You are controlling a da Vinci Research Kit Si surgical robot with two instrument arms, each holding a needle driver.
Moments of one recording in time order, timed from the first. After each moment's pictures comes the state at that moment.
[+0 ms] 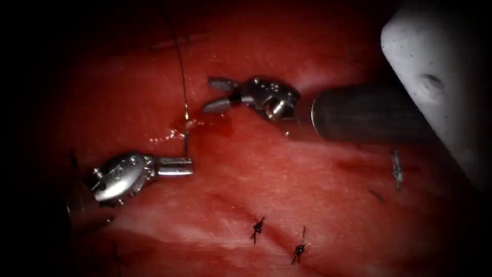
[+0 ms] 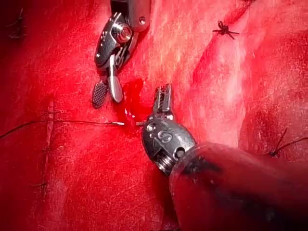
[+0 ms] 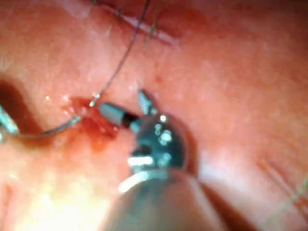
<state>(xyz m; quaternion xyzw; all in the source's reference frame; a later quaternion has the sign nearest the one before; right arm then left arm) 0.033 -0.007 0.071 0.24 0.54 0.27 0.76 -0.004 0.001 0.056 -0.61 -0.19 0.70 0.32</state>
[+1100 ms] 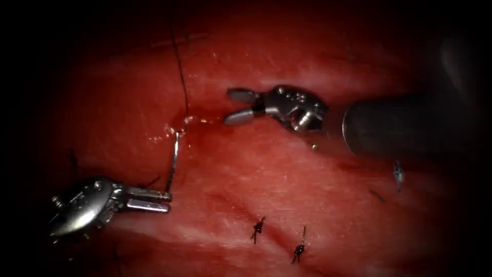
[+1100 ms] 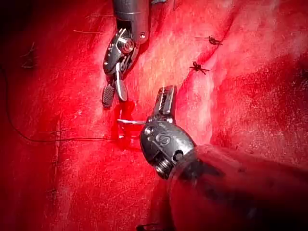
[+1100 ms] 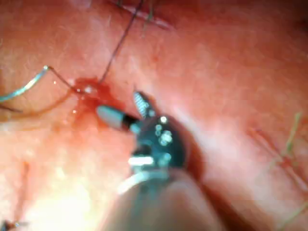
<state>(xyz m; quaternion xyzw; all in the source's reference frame) 0.030 -0.009 0.067 0.29 0.53 0.29 0.74 -0.002 0.000 0.045 -0.64 -0.13 0.72 0.24</state>
